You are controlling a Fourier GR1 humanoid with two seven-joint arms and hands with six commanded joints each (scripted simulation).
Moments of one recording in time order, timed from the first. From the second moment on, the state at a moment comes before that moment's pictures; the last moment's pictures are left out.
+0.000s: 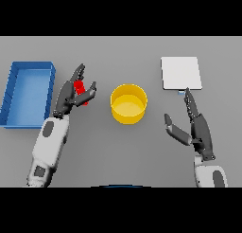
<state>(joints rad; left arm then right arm) -0.45 0.01 0.03 -1.01 -0.14 0.02 -0.08 0.12 -0.06 0.11 -1.73 0.20 -0.02 -0.10</state>
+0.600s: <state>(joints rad) -0.48 -0.03 0.05 -0.98 -0.16 0.12 -0.15 0.10 -0.07 0.10 -1.71 0.19 -0.02 -0.10</state>
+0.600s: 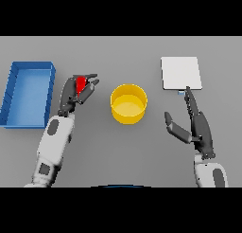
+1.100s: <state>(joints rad) -0.53 0.07 -0.10 -1.17 -0.27 0.13 -0.02 0.10 -0.05 0.14 -1.72 0.25 -0.04 -0.10</state>
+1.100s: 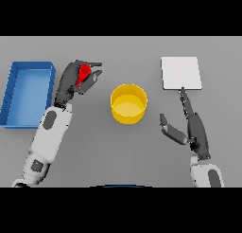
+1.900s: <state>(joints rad) -0.79 0.30 -0.54 -1.06 -0.72 -0.03 0.07 0.11 -0.06 0.14 -1.73 0.25 -0.03 -0.09</state>
